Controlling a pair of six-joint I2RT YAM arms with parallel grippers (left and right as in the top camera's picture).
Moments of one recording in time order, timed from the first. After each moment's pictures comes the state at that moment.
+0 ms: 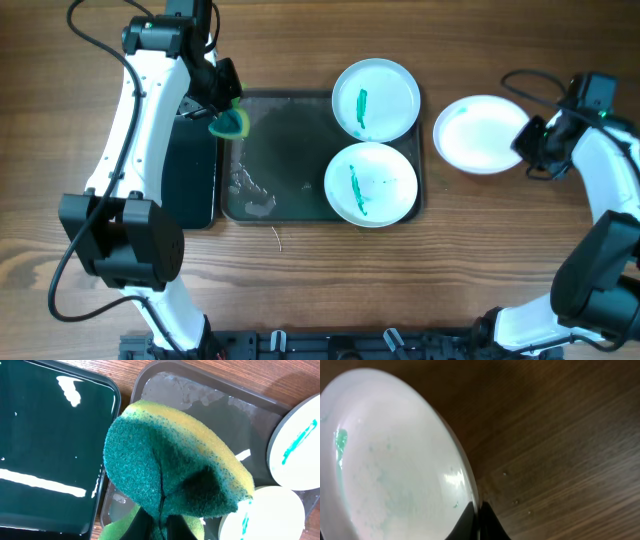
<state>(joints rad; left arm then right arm) -0.11 1.95 1.88 -1.29 0.07 -0.41 -0.33 1.71 1.14 -0.70 -0.05 0.35</state>
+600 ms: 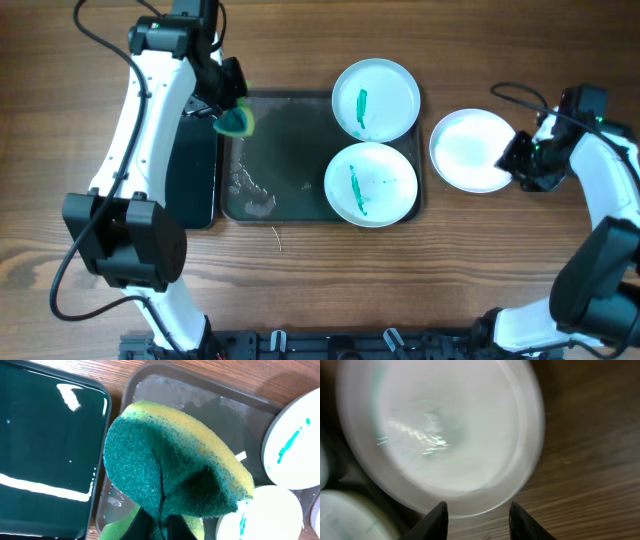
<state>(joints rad) -0.14 1.95 1.88 -1.28 0.07 -0.41 -0.31 1.68 1.16 -0.90 -0.23 0.25</state>
